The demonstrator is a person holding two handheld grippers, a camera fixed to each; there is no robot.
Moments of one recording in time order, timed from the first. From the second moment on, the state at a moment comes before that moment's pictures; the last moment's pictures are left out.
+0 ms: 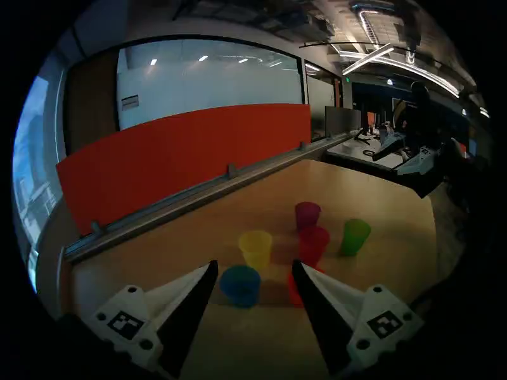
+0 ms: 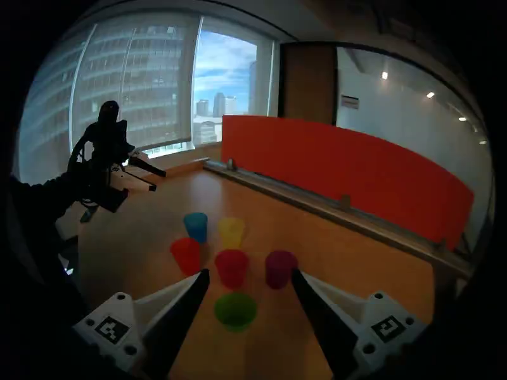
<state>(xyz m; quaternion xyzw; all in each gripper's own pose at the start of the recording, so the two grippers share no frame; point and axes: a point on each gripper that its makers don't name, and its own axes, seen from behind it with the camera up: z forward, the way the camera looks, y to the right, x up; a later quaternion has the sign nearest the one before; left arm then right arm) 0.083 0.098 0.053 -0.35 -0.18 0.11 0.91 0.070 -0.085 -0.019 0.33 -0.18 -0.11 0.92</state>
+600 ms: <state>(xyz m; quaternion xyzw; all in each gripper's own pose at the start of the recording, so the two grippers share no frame) 0.030 0.094 0.066 -0.35 -0.23 0.11 0.90 0.028 -0.081 -0.009 0.32 -0.22 -0.11 0.91</state>
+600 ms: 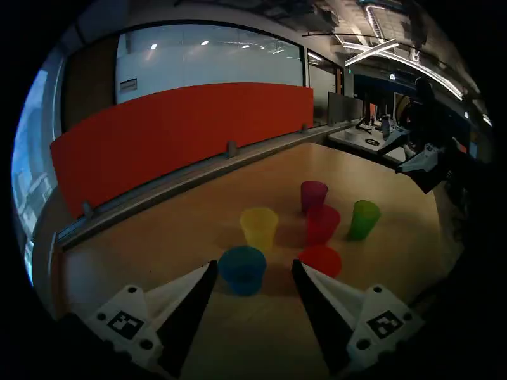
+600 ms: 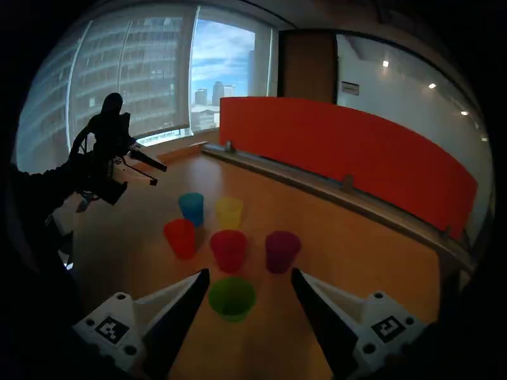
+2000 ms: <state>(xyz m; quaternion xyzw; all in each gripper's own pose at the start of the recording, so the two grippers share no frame) -0.059 0.100 0.107 -0.35 -0.30 0.12 0.88 -0.013 -0.075 0.007 0.31 -0.25 -0.11 0.91</state>
